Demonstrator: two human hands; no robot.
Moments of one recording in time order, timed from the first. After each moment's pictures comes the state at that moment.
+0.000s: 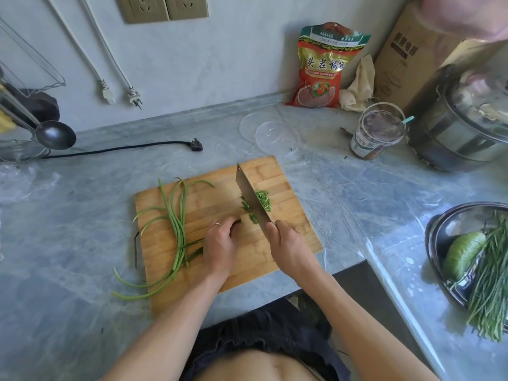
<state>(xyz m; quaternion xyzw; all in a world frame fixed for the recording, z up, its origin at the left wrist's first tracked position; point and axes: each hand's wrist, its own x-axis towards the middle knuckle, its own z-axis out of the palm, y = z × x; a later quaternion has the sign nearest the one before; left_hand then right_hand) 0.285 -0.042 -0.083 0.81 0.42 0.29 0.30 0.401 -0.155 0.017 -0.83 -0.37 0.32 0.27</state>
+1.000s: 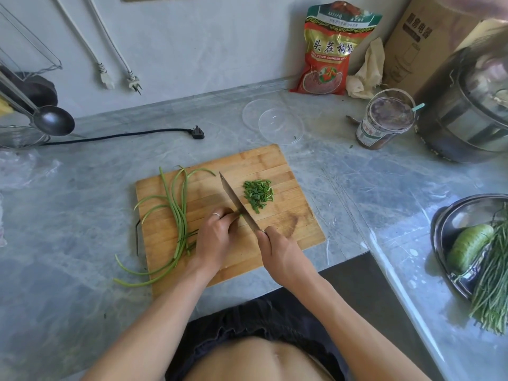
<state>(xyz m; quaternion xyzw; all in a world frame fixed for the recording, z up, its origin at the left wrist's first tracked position) 0.267 -0.033 -0.083 0.87 0.35 0.24 0.25 0.377 -0.169 -0.002 -0.82 -0.43 0.31 0.24</state>
